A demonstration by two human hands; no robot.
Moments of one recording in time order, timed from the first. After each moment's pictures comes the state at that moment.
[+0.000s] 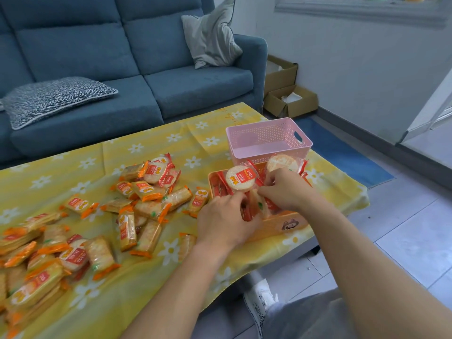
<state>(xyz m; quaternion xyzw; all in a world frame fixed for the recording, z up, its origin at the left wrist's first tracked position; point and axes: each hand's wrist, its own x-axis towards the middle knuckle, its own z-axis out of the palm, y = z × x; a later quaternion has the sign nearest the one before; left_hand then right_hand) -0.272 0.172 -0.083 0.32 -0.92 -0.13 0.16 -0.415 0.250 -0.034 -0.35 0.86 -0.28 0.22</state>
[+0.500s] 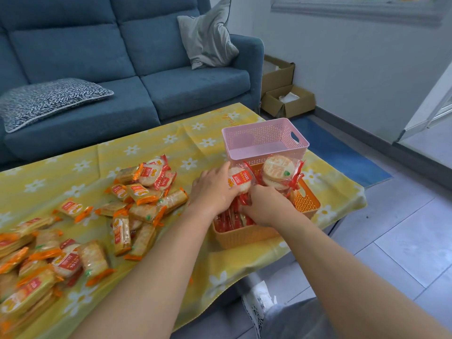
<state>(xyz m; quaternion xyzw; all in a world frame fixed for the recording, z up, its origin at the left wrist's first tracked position) -0.315 0.110 -0.067 0.35 -0.92 -0.16 0.06 -0.400 0.228 -0.072 -0.42 0.87 -0.14 0.19</state>
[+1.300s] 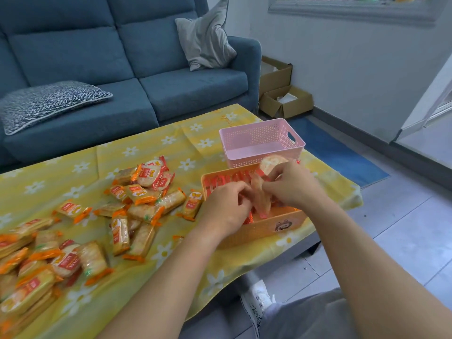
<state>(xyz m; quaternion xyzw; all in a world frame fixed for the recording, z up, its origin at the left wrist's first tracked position) -0.299 0.161 -0.070 0.24 -0.89 -0.33 0.18 -0.425 0.269 -0.023 -0.31 0.87 -0.35 0.19</state>
